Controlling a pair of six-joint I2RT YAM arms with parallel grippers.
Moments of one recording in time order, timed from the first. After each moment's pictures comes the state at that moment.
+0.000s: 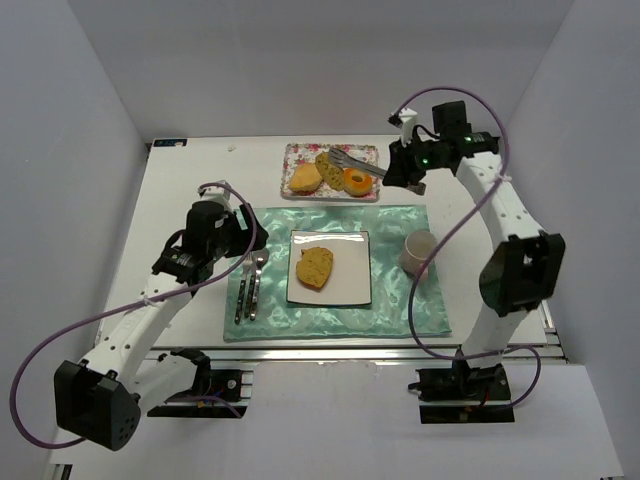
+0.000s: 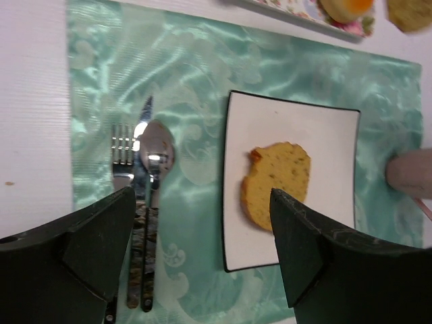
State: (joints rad) left arm -0.34 1.03 0.82 -0.37 -0.01 -0.49; right arm 0.22 1.82 1.79 -0.82 -0.64 -0.35
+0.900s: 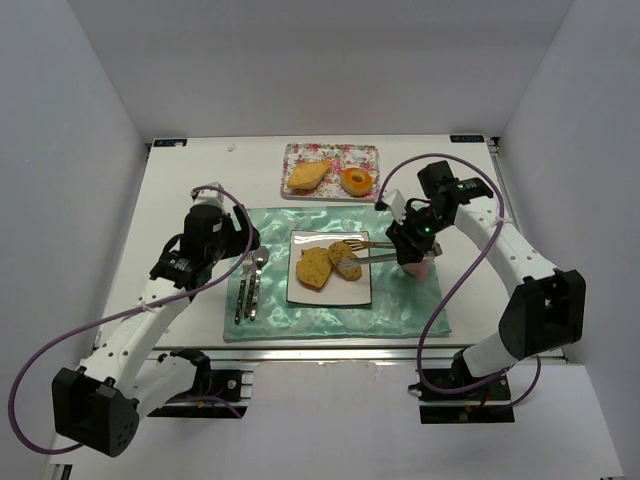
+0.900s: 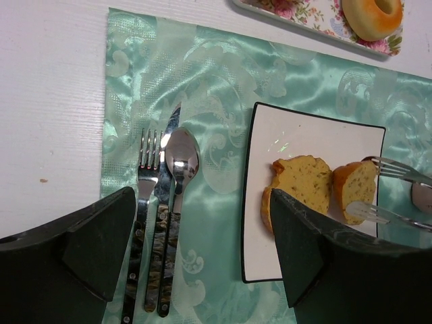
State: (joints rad) left arm -0.34 1.00 0.79 -0.37 -0.14 -0.48; right arm 0.33 1.50 1.30 -1.10 -0.48 -0.78
